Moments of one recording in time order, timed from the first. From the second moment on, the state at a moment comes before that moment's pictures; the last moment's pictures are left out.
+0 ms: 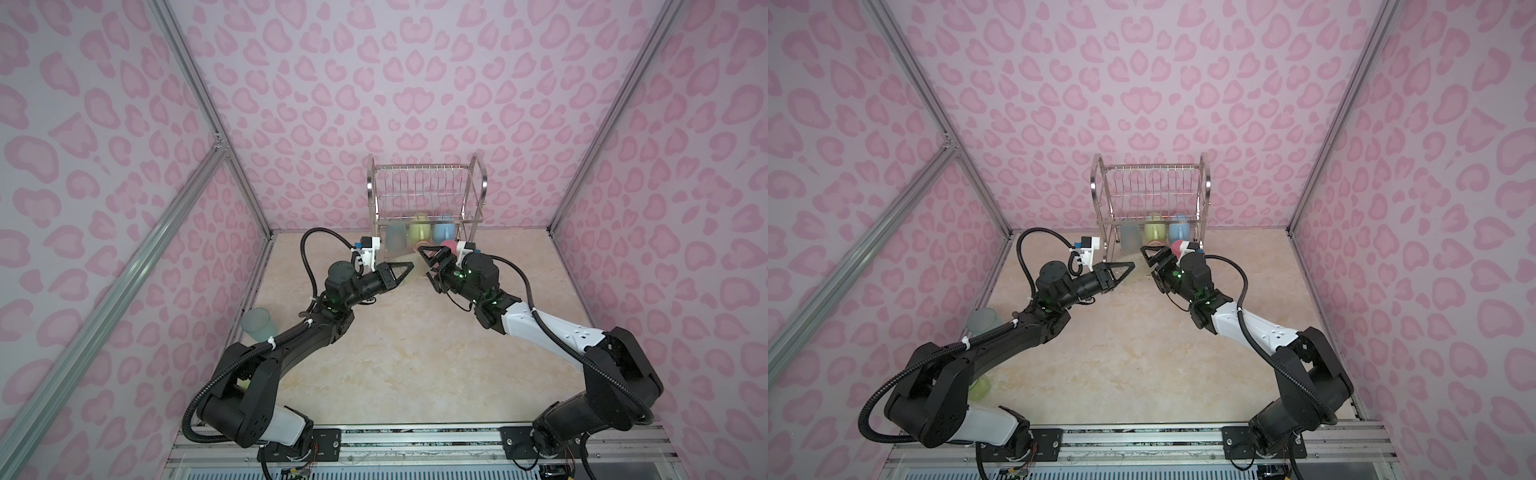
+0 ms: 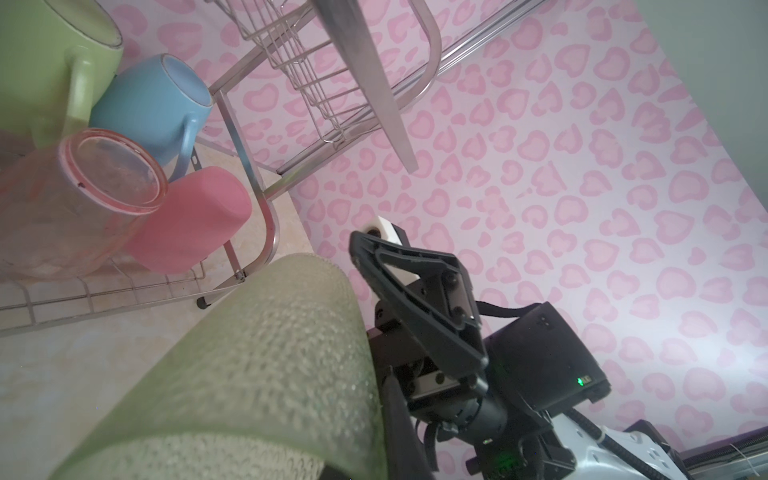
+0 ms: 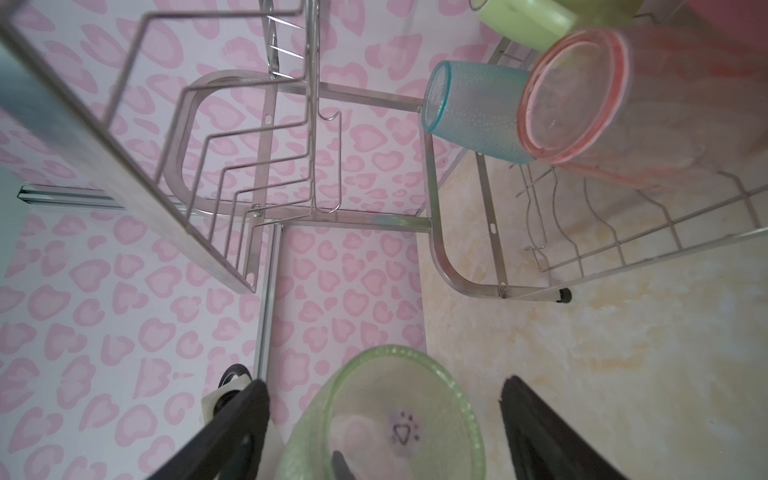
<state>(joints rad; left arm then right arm) -0.47 1.46 0.82 0.68 0.60 -1.05 0.58 1.55 0.96 0.43 -0.16 1.42</state>
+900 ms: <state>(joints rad) -0.48 1.46 0.82 0.65 0.57 -1.02 0.59 1.63 0.97 0.54 -0.15 1.50</state>
